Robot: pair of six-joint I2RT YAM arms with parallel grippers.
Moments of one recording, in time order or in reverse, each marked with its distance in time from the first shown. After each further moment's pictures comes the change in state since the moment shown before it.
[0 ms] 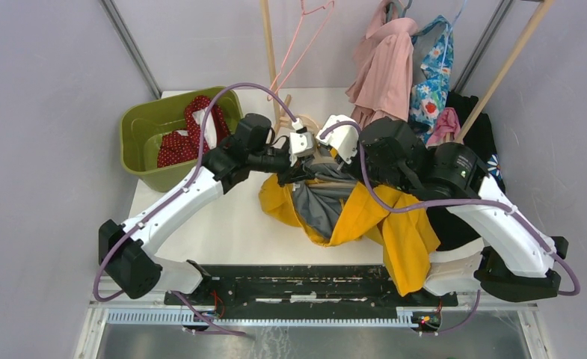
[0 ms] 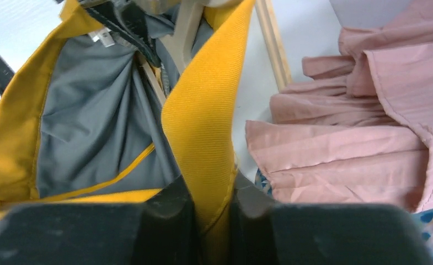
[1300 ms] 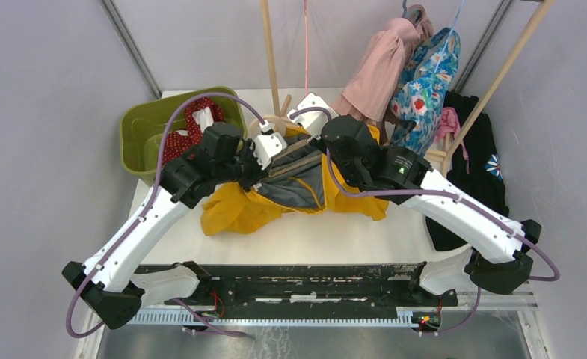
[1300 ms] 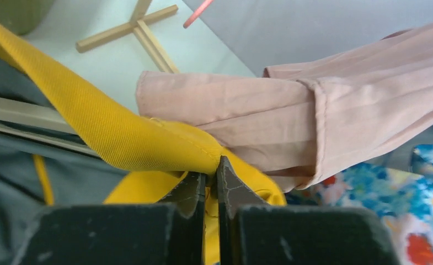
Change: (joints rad) left arm 0.018 -0.229 0.074 -0.410 -0.532 -0.009; right arm 0.002 0.079 -0.225 0.557 0.425 -0.097
